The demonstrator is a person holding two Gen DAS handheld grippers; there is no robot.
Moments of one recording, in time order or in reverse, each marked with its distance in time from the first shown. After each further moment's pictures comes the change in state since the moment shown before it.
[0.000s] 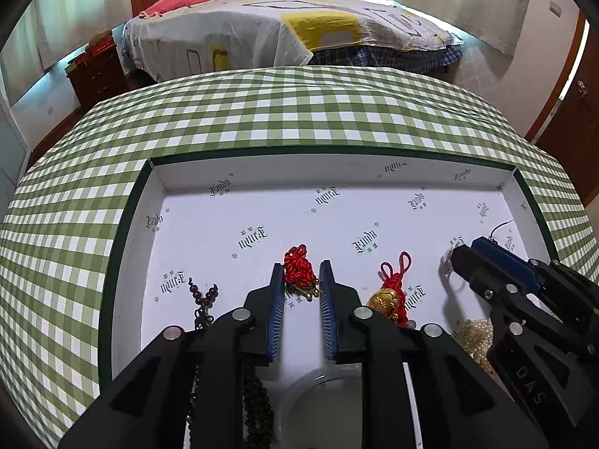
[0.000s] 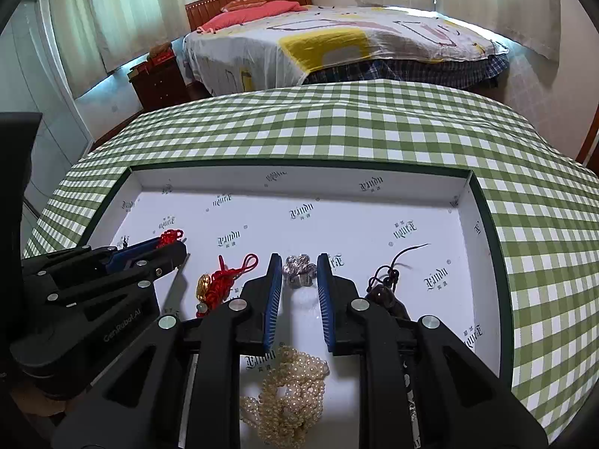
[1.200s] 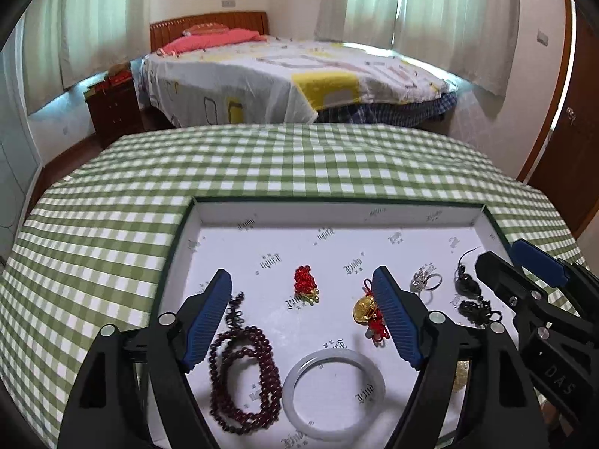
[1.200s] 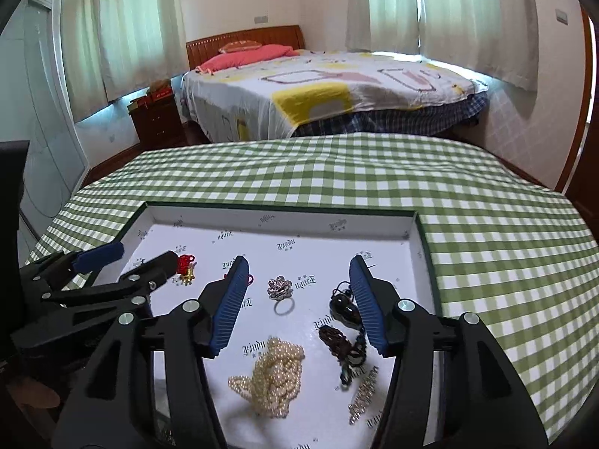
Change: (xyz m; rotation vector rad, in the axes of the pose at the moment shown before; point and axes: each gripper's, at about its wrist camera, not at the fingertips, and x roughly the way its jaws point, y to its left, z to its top) left arm -0.060 0.002 -0.014 -0.028 -0.226 0.015; right arm -0.074 -0.007 -0.011 -0.016 -0.207 -0.053
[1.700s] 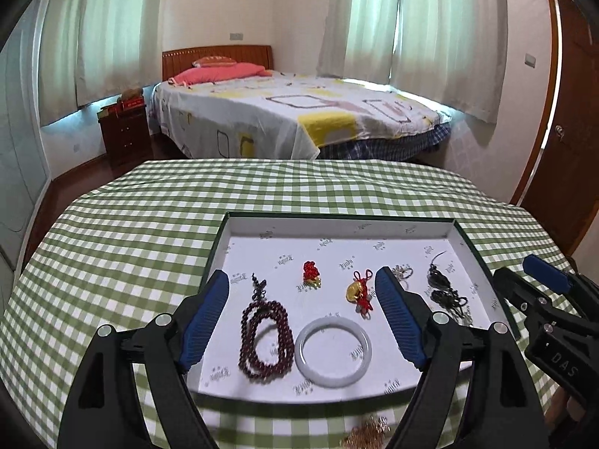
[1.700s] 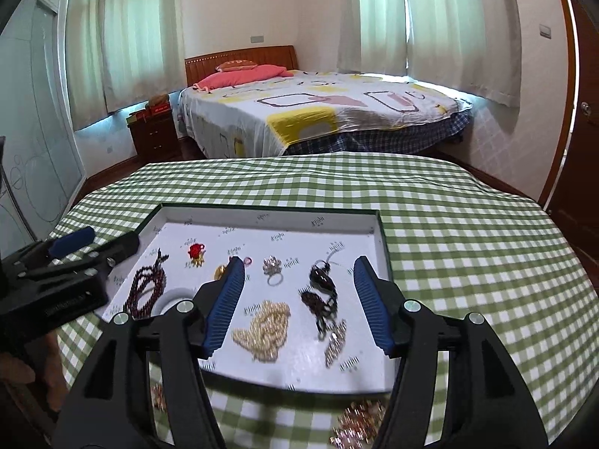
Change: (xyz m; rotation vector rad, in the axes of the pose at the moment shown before) left arm -0.072 0.007 -0.026 -0.012 -0.142 -0.004; right arm -0.065 -0.006 -0.026 -0.010 -0.066 -0.040
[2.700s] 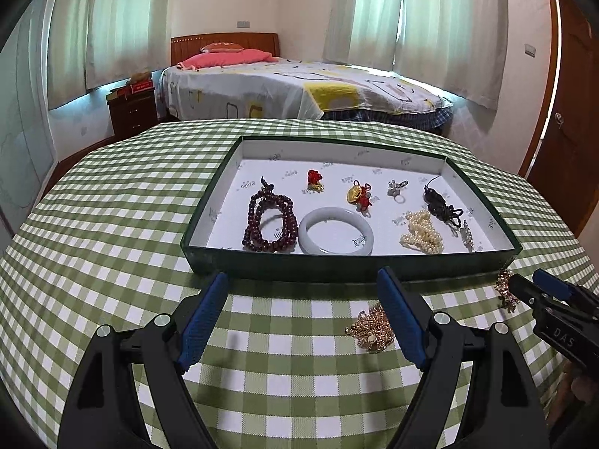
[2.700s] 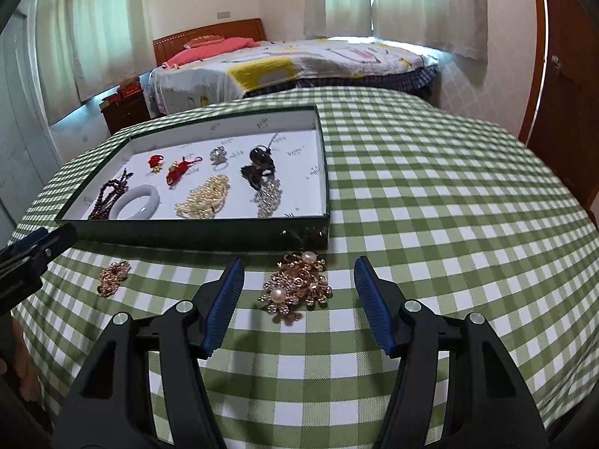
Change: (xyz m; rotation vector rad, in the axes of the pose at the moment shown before) left arm -0.016 0.002 -0.087 -0.013 0.047 0.020; right arm -0.006 -0.040 -0.099 0.097 0.128 -0.071
